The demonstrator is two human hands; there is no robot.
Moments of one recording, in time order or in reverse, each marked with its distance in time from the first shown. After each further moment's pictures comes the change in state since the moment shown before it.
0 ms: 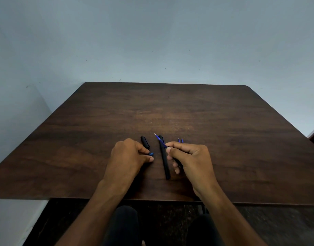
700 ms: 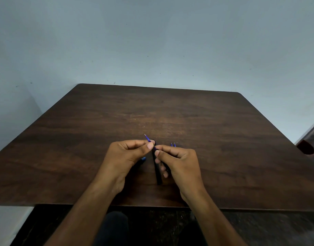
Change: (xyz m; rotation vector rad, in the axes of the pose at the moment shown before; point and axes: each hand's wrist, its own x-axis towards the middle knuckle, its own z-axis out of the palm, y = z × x) left_hand -0.015 0.007 0.005 -1.023 -0.149 0.076; right_hand 0.002 0.001 0.008 0.051 -0.035 -0.010
